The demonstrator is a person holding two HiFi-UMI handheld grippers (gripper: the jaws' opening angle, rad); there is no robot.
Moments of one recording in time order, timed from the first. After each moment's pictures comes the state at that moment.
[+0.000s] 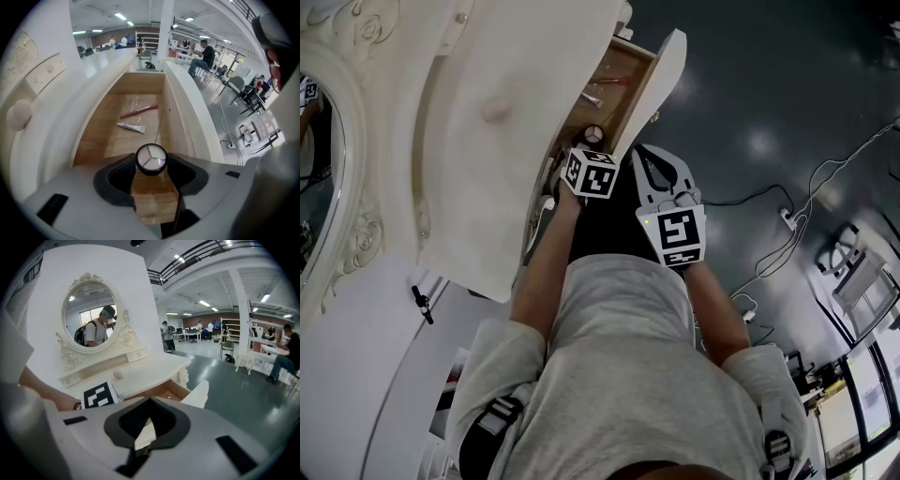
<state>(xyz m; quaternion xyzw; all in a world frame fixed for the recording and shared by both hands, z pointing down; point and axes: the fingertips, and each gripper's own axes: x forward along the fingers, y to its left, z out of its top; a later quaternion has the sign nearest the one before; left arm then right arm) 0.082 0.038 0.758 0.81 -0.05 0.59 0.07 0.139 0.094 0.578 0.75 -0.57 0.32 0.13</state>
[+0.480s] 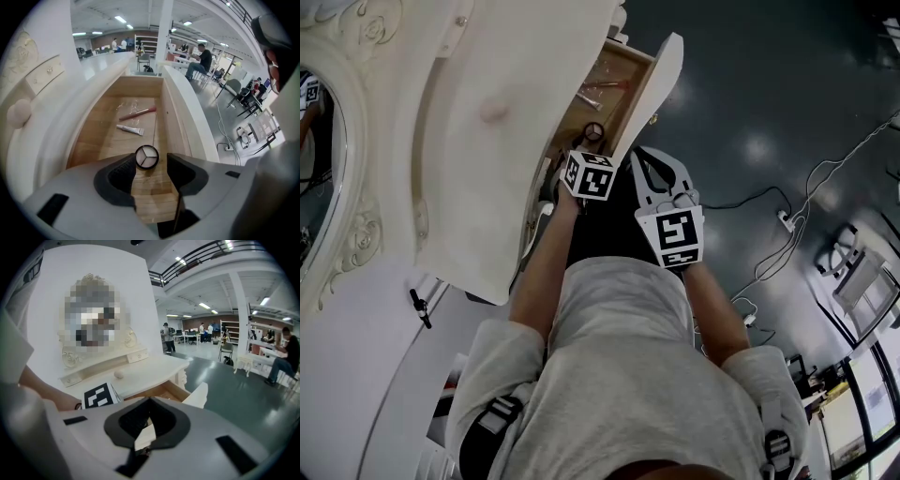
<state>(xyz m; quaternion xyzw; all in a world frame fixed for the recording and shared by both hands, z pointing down) 0.084 0.050 0.753 0.82 -0.04 0.57 0.08 0.134 0.104 0.570 0.76 -0.56 0.31 0.13</state>
